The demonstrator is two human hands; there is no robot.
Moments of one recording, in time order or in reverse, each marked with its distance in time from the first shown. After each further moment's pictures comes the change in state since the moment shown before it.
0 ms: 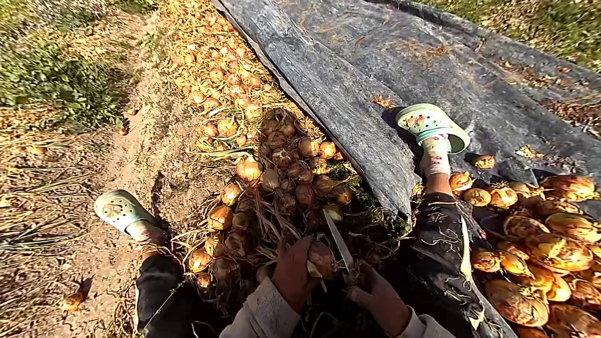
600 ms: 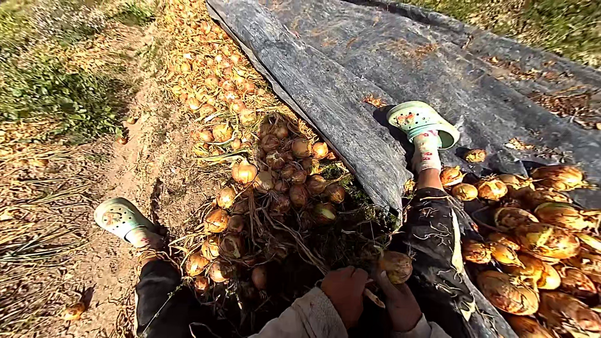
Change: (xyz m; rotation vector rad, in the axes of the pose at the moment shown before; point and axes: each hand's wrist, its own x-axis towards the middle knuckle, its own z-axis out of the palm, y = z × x) left_hand 0.011 0.072 0.056 -0.109 -0.651 -0.100; right_hand -0.007 0.040 0.000 0.602 0.473 -0.042
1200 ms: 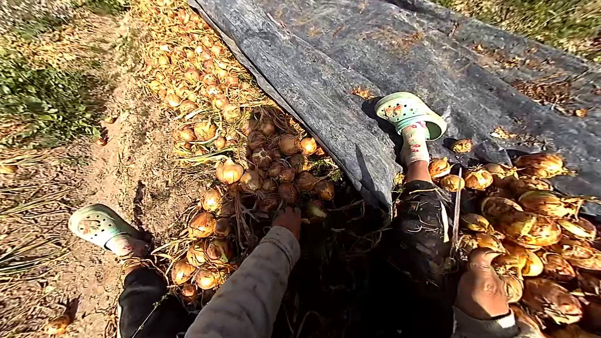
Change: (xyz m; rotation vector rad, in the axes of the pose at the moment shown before) left_hand 0.100 -0.105 -0.058 0.413 -0.152 -0.631; right_hand 0.043 -0.078 -0.067 -0.269 0.295 -0.416
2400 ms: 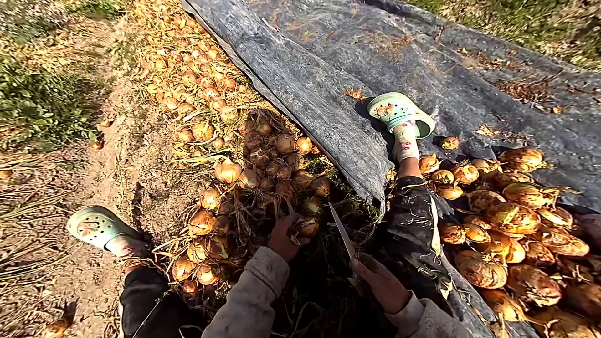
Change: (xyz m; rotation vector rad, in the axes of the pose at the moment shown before) left_hand -0.059 -0.029 0.027 -0.801 0.296 0.280; right_hand -0.056 0.010 0.045 -0.073 -0.748 0.575
